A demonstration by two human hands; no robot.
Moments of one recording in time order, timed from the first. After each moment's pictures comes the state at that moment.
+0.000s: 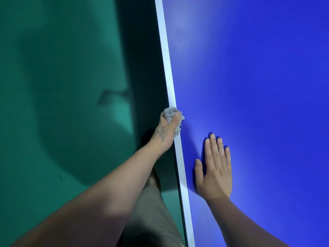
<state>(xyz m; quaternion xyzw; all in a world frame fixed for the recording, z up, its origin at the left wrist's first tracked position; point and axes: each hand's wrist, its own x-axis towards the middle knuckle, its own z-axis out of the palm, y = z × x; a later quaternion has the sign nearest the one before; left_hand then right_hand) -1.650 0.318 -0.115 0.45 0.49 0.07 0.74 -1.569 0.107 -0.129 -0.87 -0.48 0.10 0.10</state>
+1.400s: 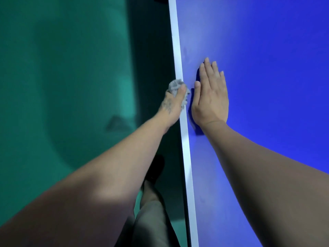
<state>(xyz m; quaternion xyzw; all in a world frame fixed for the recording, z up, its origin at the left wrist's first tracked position) -1.547 0.566 -0.128 0.48 0.49 0.14 0.71 -1.429 0.507 -0.132 -0.84 -0.53 0.03 0.13</state>
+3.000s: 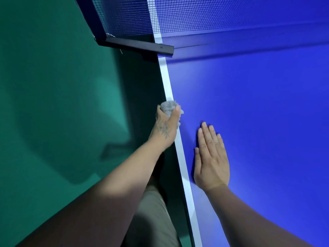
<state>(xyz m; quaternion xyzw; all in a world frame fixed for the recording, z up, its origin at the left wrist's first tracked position) -1.497 0.696 -0.146 0.48 0.50 0.11 0.71 -1.425 0.509 -0.138 -0.84 -0.52 0.07 0.14</state>
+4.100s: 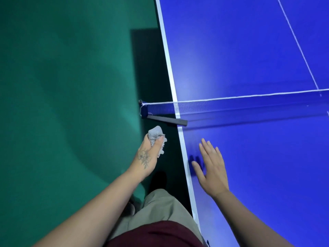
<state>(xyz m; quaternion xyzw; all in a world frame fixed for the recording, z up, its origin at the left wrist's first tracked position) -1.581 0.817 0.040 0.57 0.52 0.11 0.63 -1.384 0.634 -0.034 -0.80 -0.55 0.13 0.20</state>
